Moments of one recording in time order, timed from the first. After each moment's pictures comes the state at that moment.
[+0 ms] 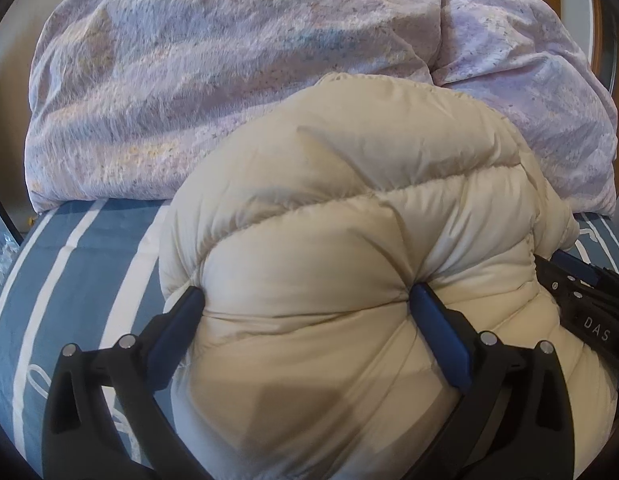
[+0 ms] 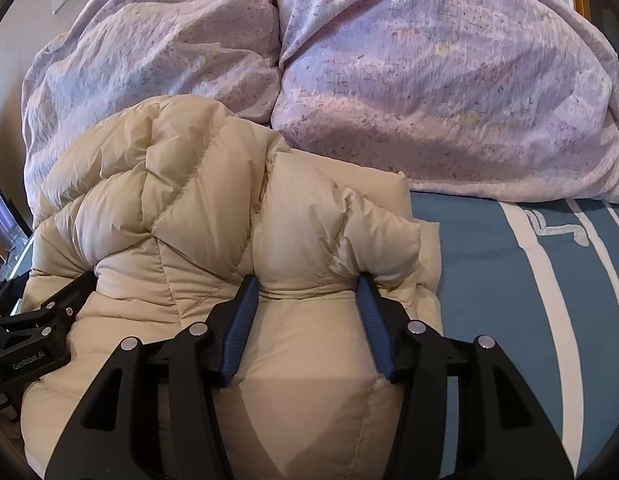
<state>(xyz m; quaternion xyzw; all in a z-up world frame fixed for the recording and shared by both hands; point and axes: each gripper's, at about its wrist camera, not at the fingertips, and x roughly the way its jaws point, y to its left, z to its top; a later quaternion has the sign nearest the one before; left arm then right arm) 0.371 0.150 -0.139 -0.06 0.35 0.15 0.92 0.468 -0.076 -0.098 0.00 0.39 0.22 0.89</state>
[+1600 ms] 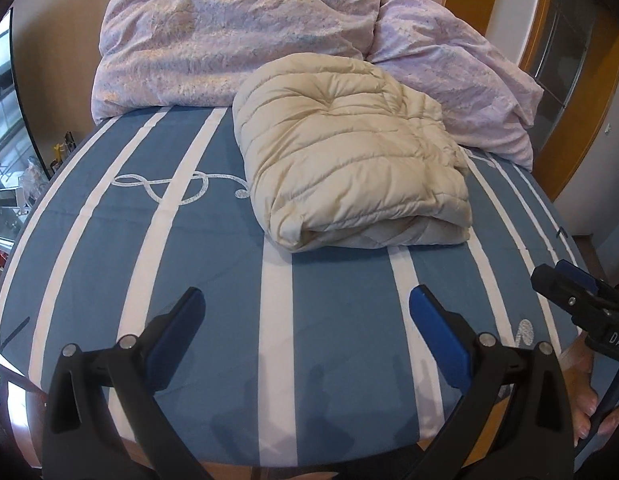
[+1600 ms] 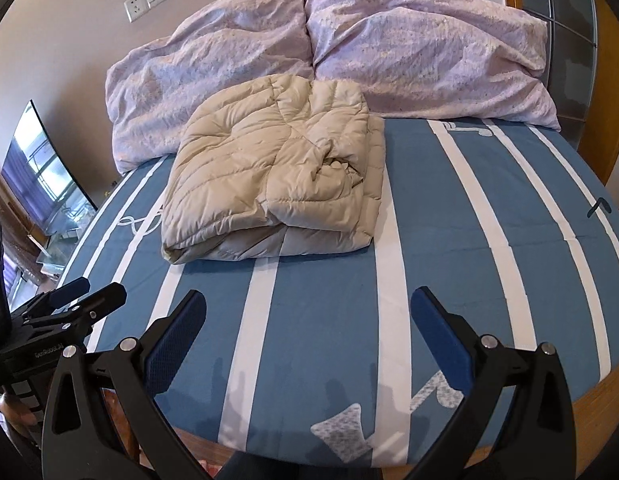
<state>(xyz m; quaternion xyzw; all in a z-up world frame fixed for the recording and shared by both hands) 0.099 0.073 -0.100 -0.12 0.38 0.10 0.91 0.226 -0.182 -0.029 0.03 0.42 0.25 0.88</state>
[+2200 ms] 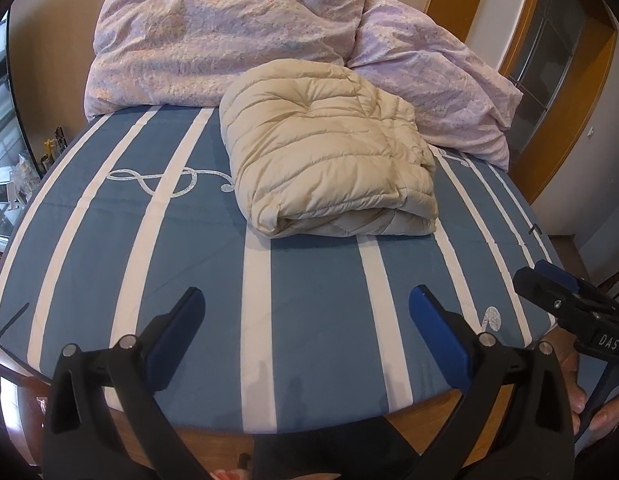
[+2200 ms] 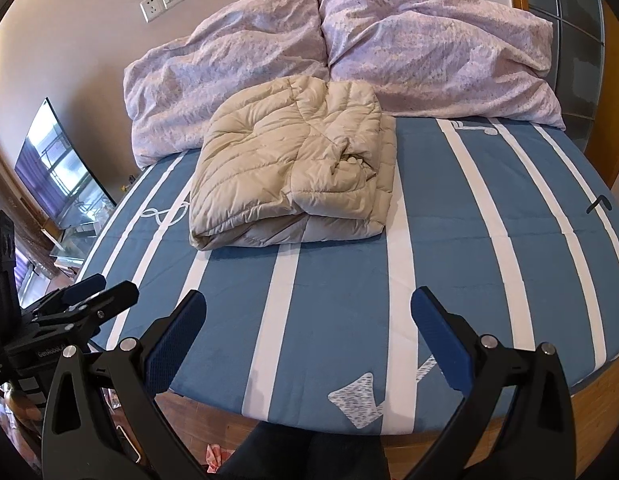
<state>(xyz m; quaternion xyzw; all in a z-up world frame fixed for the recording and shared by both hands) 0.074 0.059 -0.082 -0.13 0.38 0.07 0.91 0.204 -0.190 -0.010 0.03 0.42 0.27 0.86</state>
